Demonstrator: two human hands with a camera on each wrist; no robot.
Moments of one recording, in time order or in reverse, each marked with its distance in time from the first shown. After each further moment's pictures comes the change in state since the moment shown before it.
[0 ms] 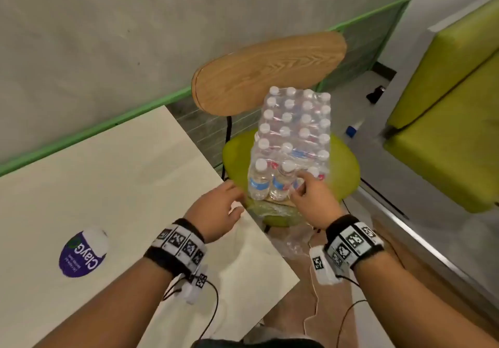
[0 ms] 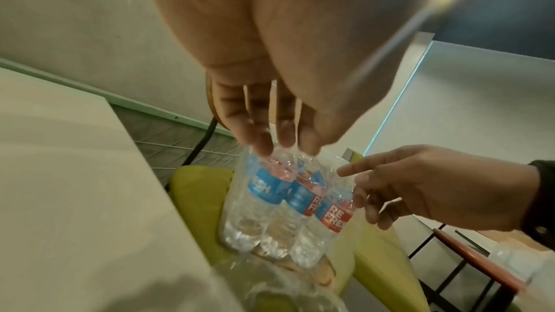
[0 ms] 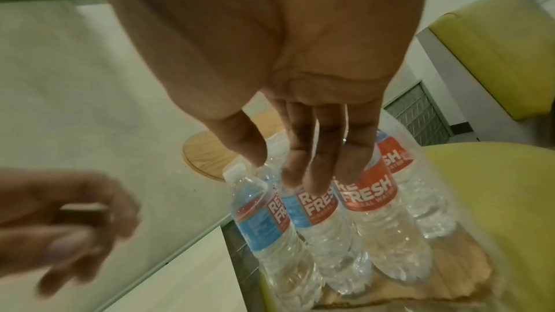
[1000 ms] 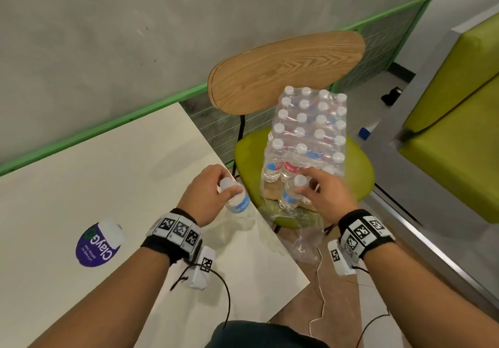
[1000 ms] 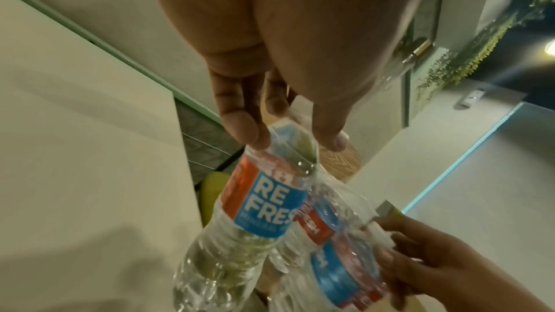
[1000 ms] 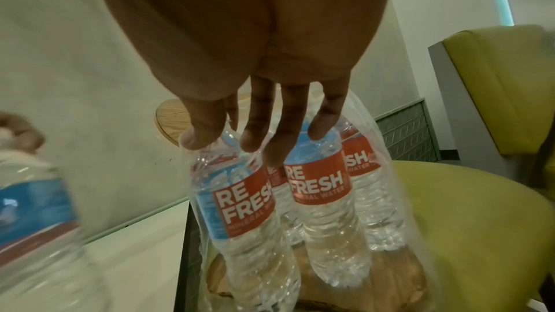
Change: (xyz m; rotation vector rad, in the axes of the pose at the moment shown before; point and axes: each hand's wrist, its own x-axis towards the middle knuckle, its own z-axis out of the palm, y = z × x) left_hand -0.001 -0.034 -0.021 -0.244 0.299 -0.262; right_hand 0.025 0.019 0.000 -0.143 0.085 -0.177
